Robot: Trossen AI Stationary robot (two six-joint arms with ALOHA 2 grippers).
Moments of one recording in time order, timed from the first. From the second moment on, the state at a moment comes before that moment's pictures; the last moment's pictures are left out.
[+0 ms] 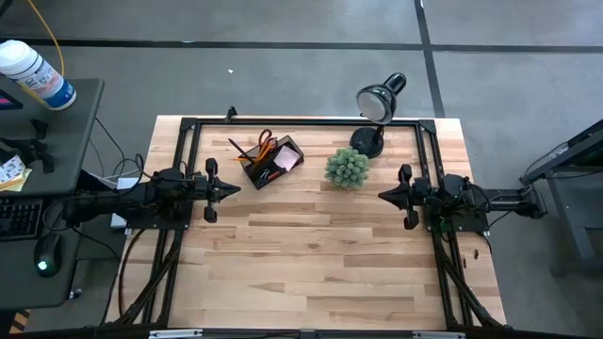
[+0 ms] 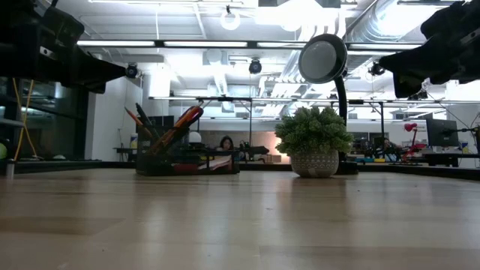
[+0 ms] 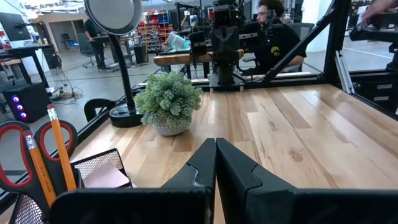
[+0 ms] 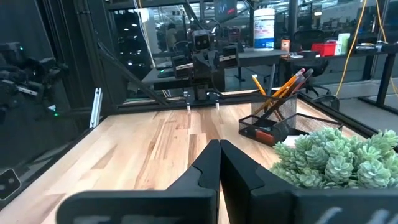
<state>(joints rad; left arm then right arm) 0.26 0.09 0.01 0.02 0.06 0.11 0.00 0.01 0.01 0.02 0.01 0.10</state>
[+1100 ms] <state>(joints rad) 0.26 0.09 0.01 0.02 0.06 0.11 0.00 0.02 0.01 0.02 0.01 0.10</state>
